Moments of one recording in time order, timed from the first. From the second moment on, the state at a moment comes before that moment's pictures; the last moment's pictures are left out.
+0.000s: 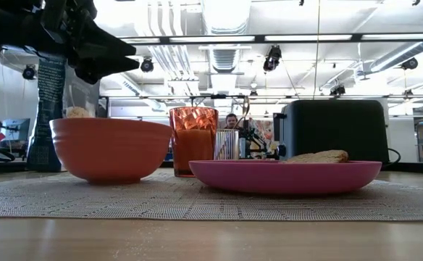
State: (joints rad) left arm -0.22 0.88 0.26 0.48 -0.40 -0.12; right arm 0.75 1.64 0.90 -1.09 -0.53 1.29
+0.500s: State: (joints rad) left arm -0.22 0.88 0.26 0.48 -0.40 -0.12; right arm 0.75 1.64 0.90 -1.09 -0.51 1.29
